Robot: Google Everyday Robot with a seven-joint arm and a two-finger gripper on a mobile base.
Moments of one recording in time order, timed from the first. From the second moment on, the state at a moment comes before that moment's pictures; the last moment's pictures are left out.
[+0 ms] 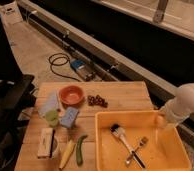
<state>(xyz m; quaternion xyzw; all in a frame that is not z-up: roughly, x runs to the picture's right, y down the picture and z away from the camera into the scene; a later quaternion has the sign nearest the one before) 0.343 0.139 0.684 -0.25 -0.03 0.01 0.97</state>
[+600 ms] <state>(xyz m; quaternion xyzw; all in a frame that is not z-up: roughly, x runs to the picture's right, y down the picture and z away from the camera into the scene) 0.298 0.023 0.695 -0.17 -0.08 0.00 0.98</state>
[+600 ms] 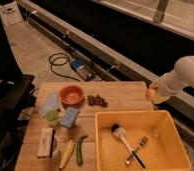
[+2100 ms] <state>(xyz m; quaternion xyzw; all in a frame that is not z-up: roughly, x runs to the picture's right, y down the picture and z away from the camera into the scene) 0.119 -0.011 0.671 -0.11 -0.17 -0.14 0.97</state>
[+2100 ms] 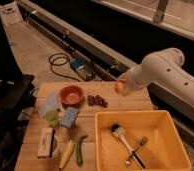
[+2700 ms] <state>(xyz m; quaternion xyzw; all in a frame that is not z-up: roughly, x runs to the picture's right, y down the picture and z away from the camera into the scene) 0.086 -0.015 0.672 -0.11 -0.19 -0.16 0.96</state>
